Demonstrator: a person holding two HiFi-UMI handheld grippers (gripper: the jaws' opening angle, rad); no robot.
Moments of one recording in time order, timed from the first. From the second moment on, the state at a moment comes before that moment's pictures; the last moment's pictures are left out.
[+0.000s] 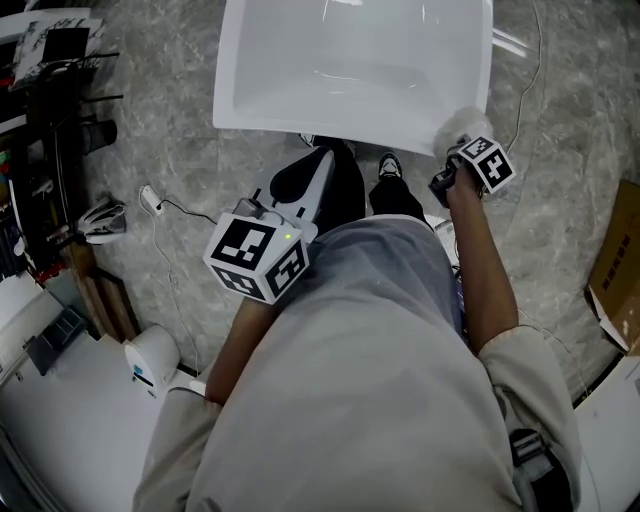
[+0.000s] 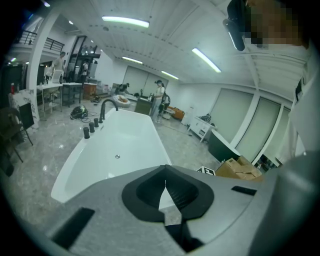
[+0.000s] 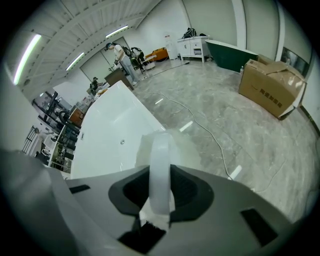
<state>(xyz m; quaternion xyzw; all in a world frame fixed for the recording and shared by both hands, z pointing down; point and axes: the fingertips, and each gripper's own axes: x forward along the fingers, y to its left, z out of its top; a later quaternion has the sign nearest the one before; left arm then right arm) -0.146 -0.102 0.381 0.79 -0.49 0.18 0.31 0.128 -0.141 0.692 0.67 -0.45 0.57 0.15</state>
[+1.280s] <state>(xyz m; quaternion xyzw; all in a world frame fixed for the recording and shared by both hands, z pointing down) -0.140 -0.109 0.385 0.80 -0.48 0.17 0.32 0.125 -0.140 0.695 0.64 -0.46 0.59 0.17</state>
